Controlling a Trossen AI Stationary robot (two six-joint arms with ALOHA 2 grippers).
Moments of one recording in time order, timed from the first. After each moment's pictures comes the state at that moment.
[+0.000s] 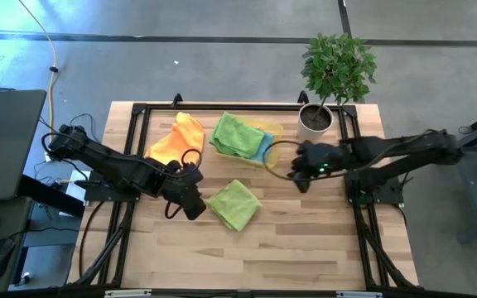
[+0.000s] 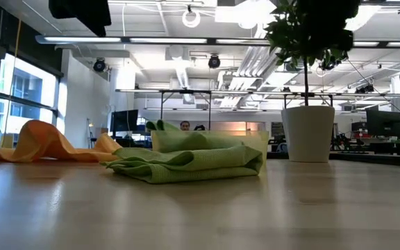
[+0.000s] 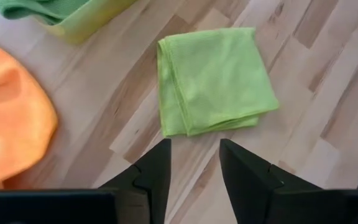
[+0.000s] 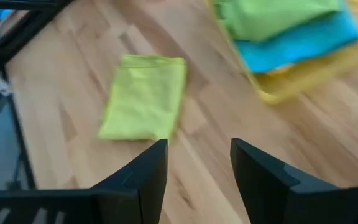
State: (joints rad) left arm -0.28 1.40 1.30 -1.09 -0.34 -0.96; right arm 0.11 1.08 0.99 -0.75 0.14 0.74
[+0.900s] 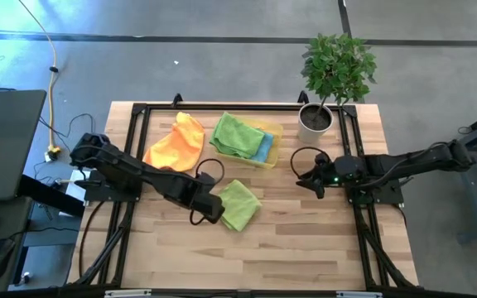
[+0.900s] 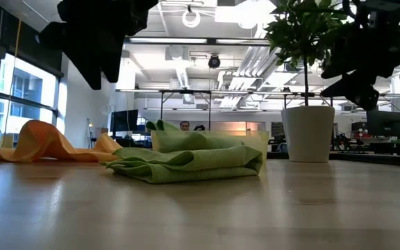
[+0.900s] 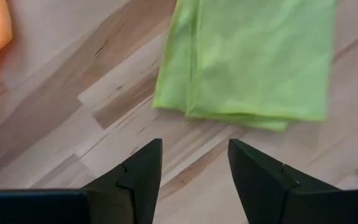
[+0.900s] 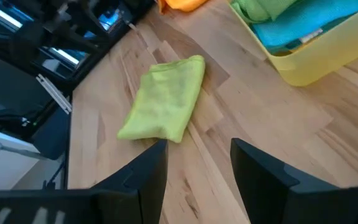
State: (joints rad) left arm -0.24 1.65 1.30 -1.04 -0.21 -1.27; right arm 0.11 0.60 0.29 -0.17 0.10 0.79
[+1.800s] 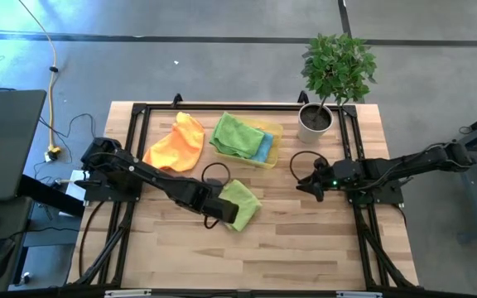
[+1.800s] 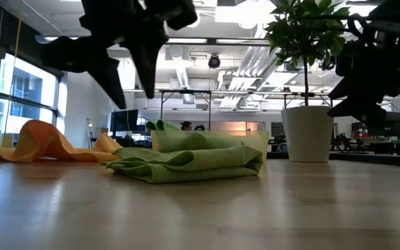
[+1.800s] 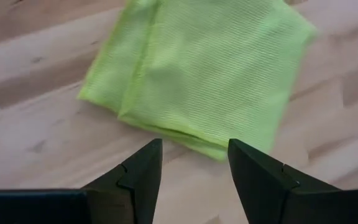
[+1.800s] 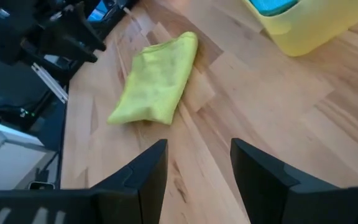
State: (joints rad) left arm -0.23 1.76 1.30 -0.82 -0.19 -1.56; right arm 0.11 0.59 0.16 -0.04 0.06 0.81
